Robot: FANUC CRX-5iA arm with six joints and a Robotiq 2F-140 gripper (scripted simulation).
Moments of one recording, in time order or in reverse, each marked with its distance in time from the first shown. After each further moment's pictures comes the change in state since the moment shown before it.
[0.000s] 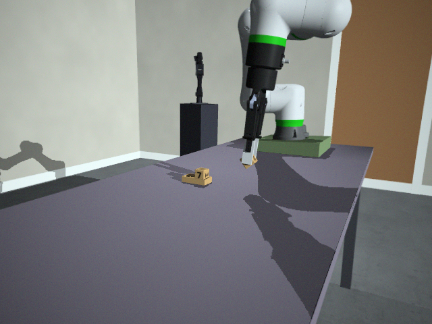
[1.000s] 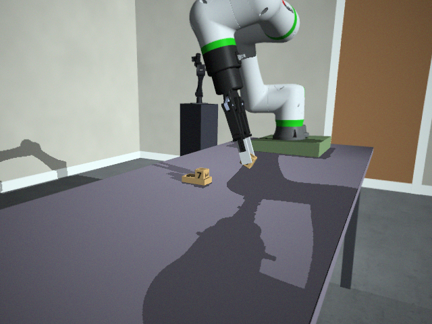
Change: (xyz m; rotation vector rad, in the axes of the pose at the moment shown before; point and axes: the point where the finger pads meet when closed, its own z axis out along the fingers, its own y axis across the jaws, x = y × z) arm 0.011 0.000 0.002 -0.002 -0.423 -0.001
